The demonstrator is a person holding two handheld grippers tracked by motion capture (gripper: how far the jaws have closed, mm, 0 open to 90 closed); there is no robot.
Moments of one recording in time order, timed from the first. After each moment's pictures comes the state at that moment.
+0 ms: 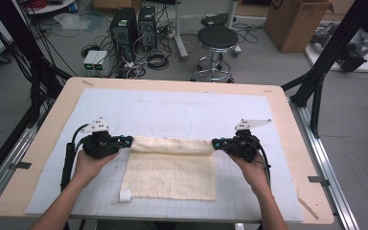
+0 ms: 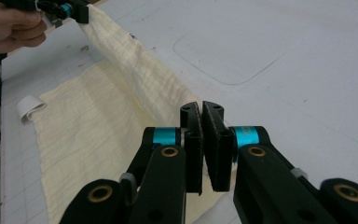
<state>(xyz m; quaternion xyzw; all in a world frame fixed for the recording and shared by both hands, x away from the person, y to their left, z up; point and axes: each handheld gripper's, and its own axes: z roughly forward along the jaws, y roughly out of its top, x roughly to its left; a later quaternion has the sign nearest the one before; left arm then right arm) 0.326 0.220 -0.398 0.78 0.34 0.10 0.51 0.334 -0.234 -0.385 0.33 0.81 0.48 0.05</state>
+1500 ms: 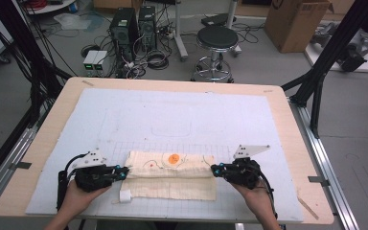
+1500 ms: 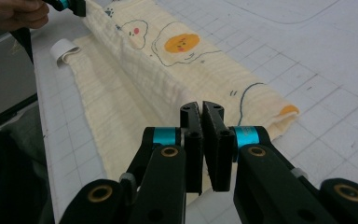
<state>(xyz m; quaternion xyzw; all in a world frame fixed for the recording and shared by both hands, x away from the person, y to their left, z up) 0.255 0.228 -0.426 0.81 0.30 0.07 0.49 0.275 -0.232 -0.413 0.31 0.83 0.47 0.03</state>
